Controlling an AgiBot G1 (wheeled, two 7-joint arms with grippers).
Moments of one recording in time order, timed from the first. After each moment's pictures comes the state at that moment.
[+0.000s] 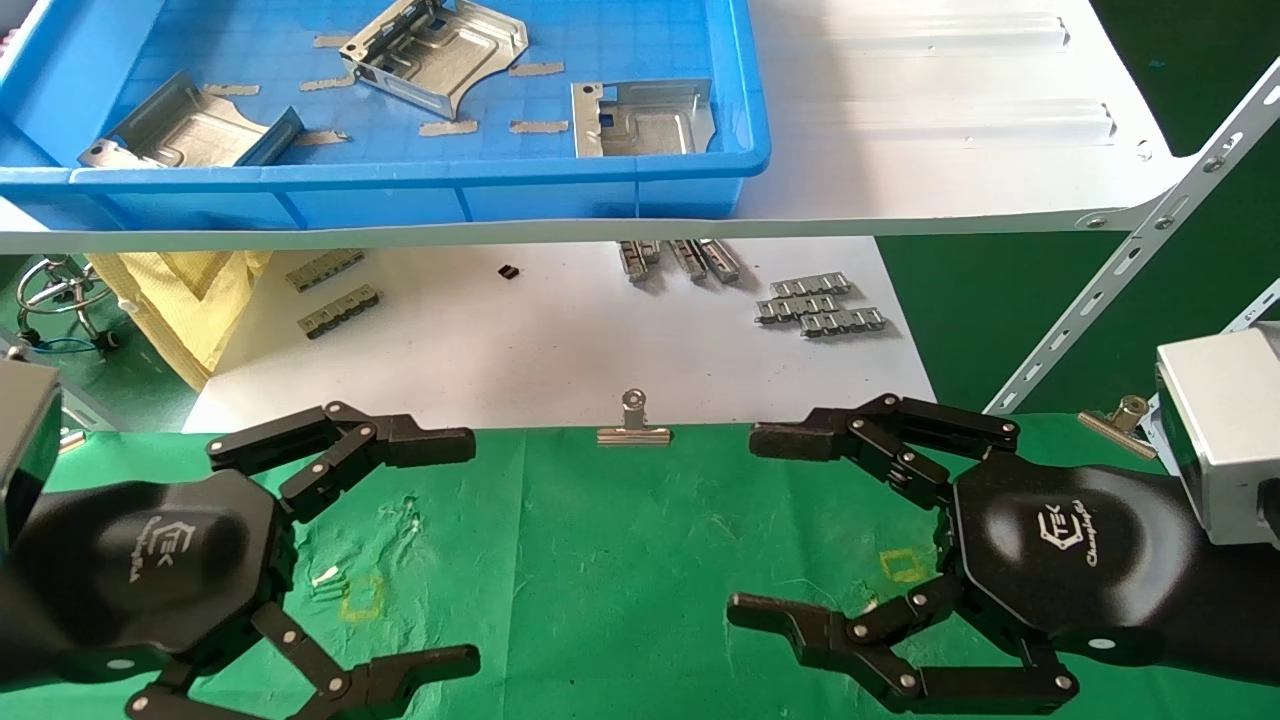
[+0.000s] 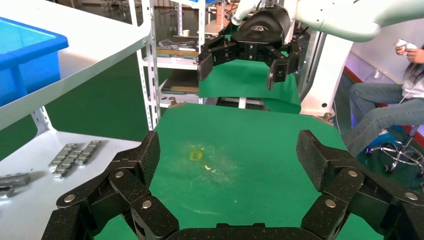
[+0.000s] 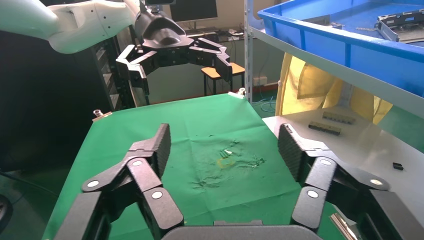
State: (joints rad) left arm -1.08 0.61 0.28 -1.28 0.73 1.50 -0.19; right arm 1.09 -0.57 -0.38 1.25 -0.66 -1.45 0.13
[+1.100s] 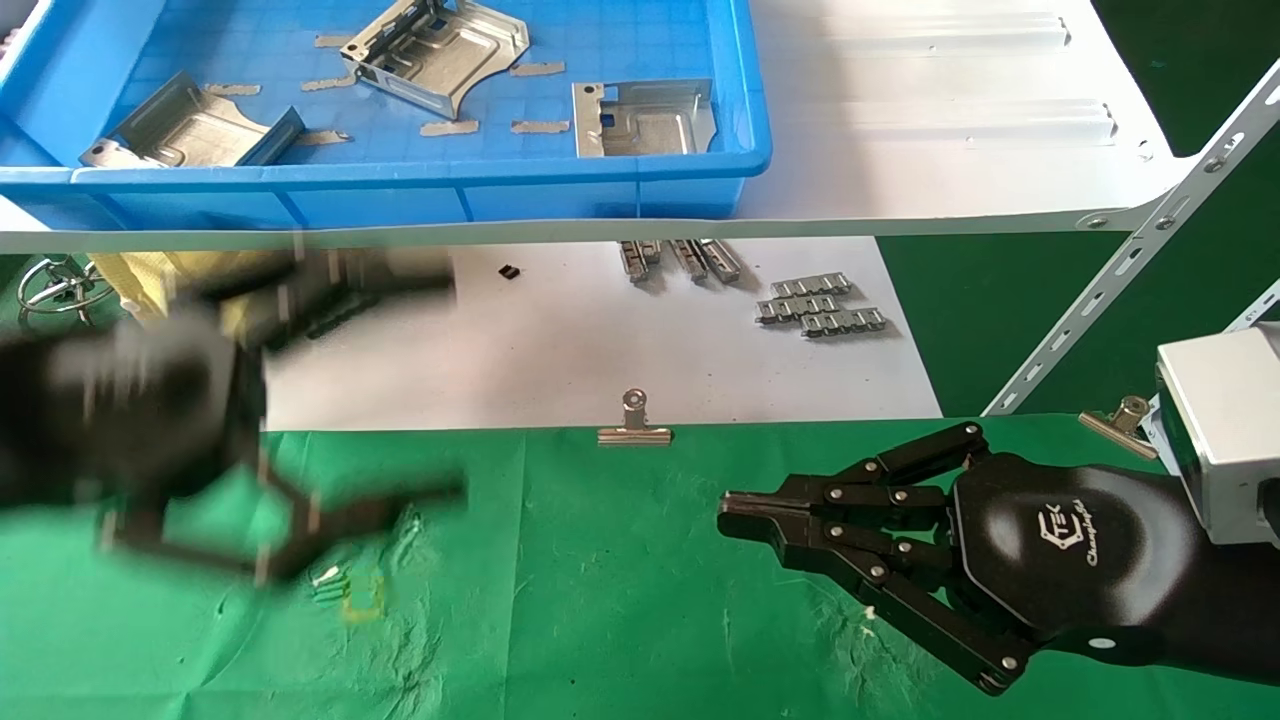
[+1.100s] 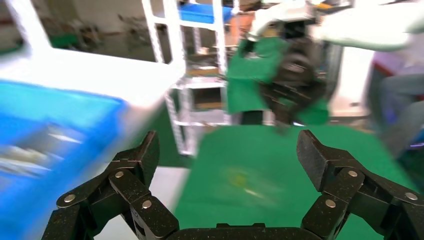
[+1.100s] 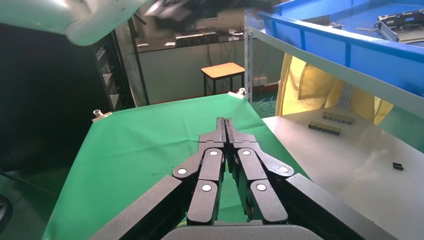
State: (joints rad) left arm -1.38 0.71 0.32 -1.09 0.84 1.50 -0.19; right arm 1.09 -0.57 -0.38 1.25 -0.66 -1.45 0.13
